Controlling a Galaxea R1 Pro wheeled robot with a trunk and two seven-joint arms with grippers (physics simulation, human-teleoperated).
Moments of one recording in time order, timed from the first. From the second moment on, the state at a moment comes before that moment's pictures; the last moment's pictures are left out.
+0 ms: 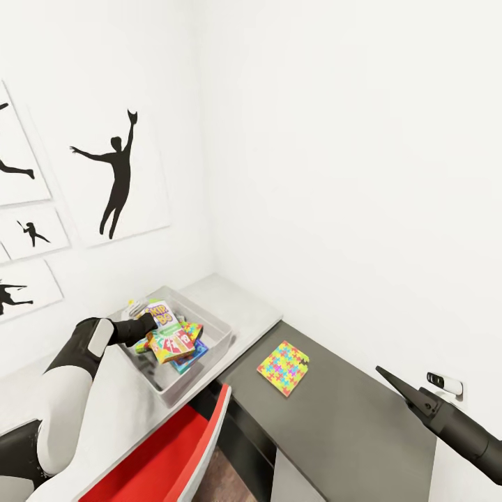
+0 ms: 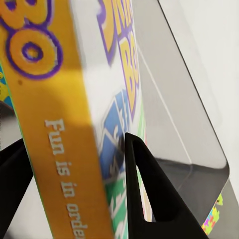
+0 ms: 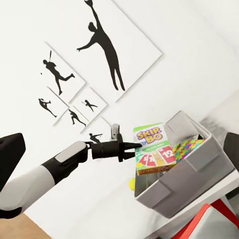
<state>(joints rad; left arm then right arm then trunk) -0.94 0.14 0.42 -0.57 0.28 0.77 -0.18 -0.12 -0.09 -0.61 -1.54 -0.47 0.79 1.37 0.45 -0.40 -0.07</state>
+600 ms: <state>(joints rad) -0.94 0.15 0.42 -0.57 0.28 0.77 -0.18 -0.11 -0.09 -0.61 -1.54 -0.47 0.79 1.37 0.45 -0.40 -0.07</state>
